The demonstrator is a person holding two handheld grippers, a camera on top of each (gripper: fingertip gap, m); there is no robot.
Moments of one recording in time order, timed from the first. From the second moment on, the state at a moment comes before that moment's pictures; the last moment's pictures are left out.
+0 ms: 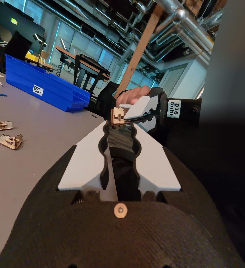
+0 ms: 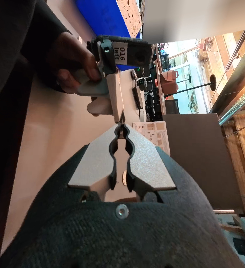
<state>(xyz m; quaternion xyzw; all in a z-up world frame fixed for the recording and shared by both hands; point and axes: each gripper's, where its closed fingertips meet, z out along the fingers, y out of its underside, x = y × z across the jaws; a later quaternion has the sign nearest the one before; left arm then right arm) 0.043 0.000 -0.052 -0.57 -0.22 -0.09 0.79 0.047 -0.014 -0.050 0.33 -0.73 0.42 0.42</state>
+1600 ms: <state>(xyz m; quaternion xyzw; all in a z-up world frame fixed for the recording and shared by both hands) 0.065 0.015 -0.066 -0.65 -0.15 -0.06 0.74 0.056 0.013 -0.068 -0.05 -0.77 0.57 -0.29</state>
